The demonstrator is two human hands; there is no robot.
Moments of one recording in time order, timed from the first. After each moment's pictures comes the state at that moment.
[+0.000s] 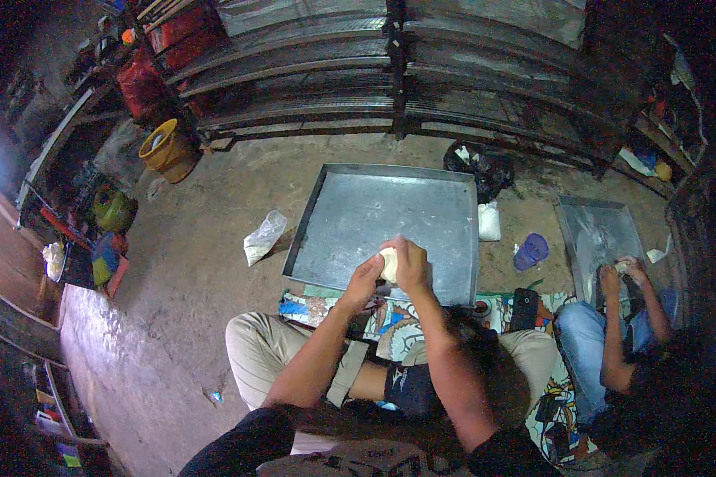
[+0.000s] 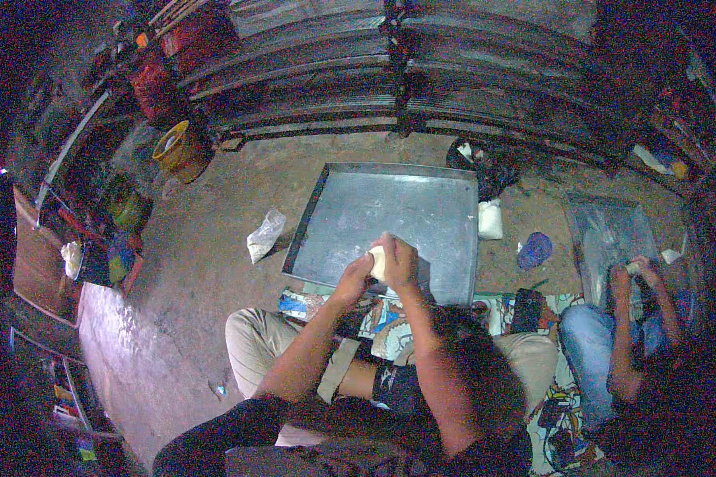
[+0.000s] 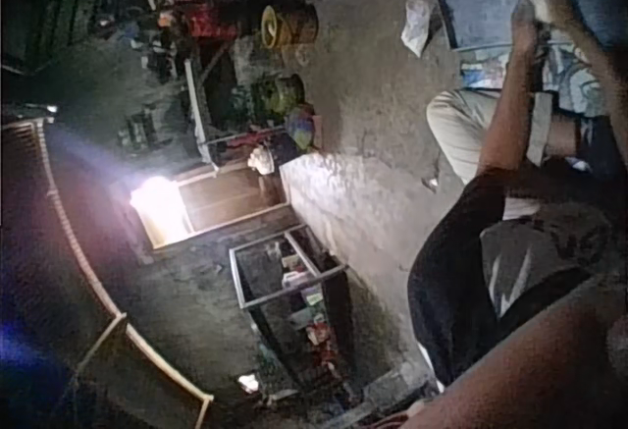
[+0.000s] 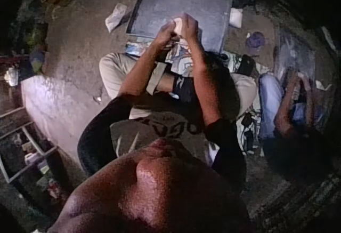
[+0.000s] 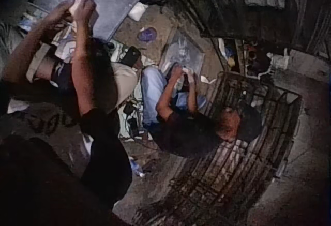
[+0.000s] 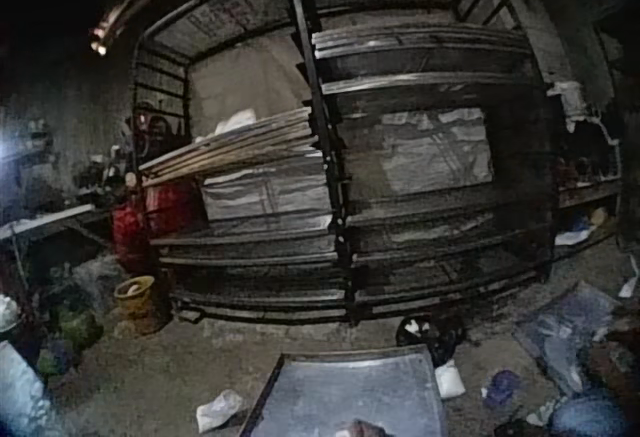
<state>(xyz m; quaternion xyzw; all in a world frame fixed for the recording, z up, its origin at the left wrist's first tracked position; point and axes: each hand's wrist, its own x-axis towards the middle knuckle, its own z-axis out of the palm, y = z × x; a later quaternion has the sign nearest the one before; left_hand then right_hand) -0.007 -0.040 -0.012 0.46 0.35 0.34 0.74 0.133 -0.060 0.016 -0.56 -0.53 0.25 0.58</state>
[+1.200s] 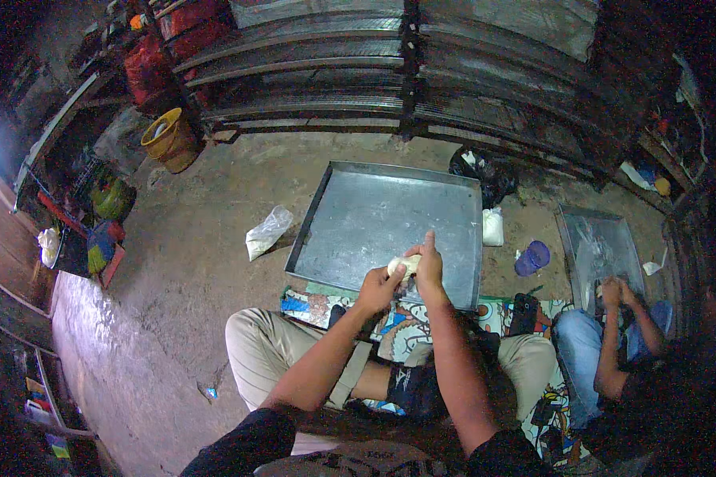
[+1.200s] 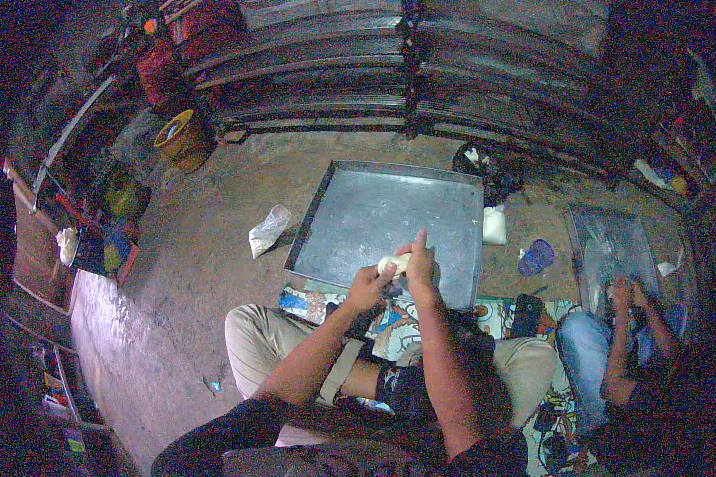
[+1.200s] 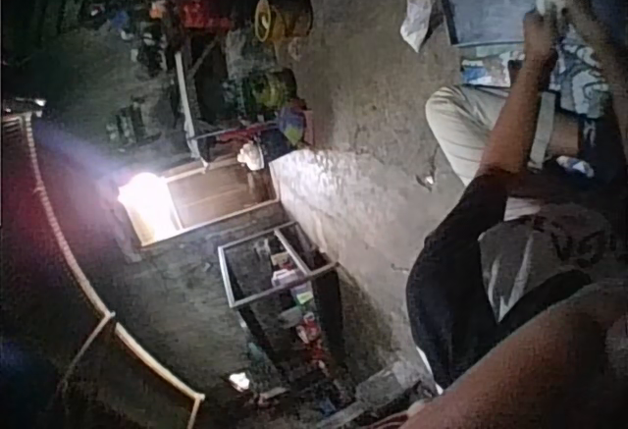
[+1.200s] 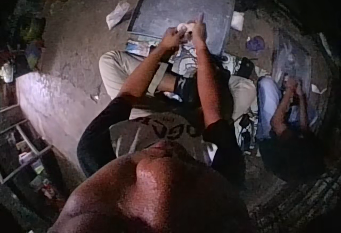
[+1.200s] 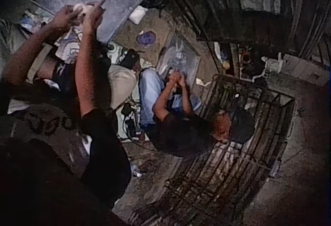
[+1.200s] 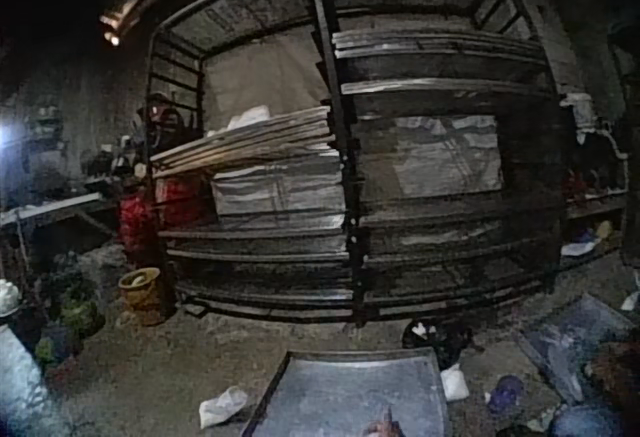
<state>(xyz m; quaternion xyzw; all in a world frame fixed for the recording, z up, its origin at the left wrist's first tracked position) 0.005 -0.059 -0.003 0.62 0.42 0.30 0.59 0.161 -0.051 -0.026 -0.63 -0.28 0.45 0.56</state>
